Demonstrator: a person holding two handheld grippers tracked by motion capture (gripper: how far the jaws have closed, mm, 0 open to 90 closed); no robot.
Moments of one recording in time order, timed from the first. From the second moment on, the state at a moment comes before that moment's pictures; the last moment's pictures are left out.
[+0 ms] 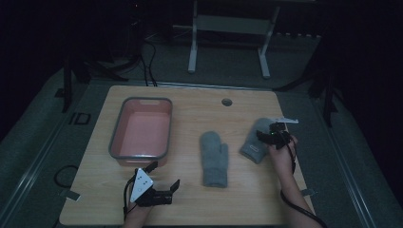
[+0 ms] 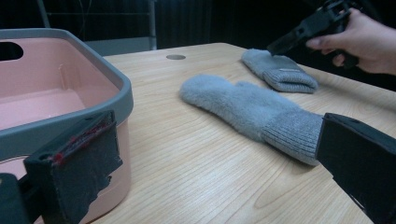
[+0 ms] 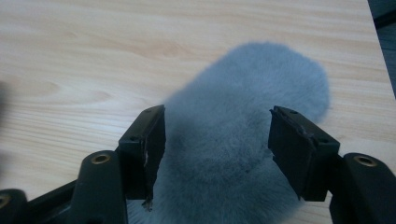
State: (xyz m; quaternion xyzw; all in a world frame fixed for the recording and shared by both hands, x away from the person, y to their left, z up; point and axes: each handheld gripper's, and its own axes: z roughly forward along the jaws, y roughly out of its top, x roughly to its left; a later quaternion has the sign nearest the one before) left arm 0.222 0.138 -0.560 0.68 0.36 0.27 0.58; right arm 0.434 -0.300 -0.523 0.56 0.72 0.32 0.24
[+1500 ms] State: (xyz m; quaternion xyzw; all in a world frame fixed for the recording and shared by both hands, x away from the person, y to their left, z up) left arm 0.223 0.137 -0.561 0.68 0.36 0.27 0.58; right arm 0.352 -0.307 -0.522 0.38 0.85 0.31 0.17
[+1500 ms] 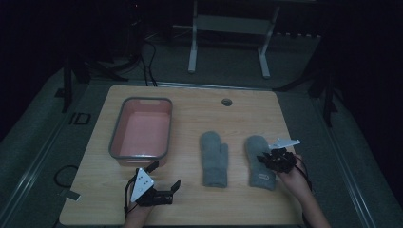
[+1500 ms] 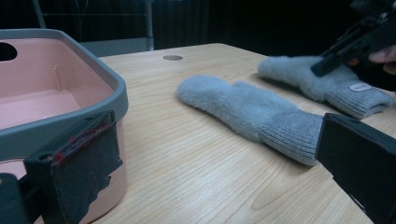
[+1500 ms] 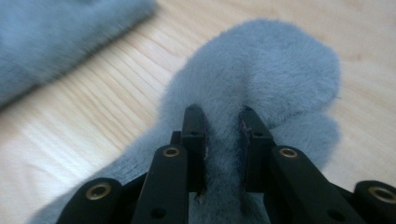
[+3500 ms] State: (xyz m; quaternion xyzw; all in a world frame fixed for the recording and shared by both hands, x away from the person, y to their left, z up) left arm 0.222 0.138 -0.559 0.68 0.36 0.27 0.58; right arm 0.324 -0.265 -0.482 0.49 0.75 0.38 0.22
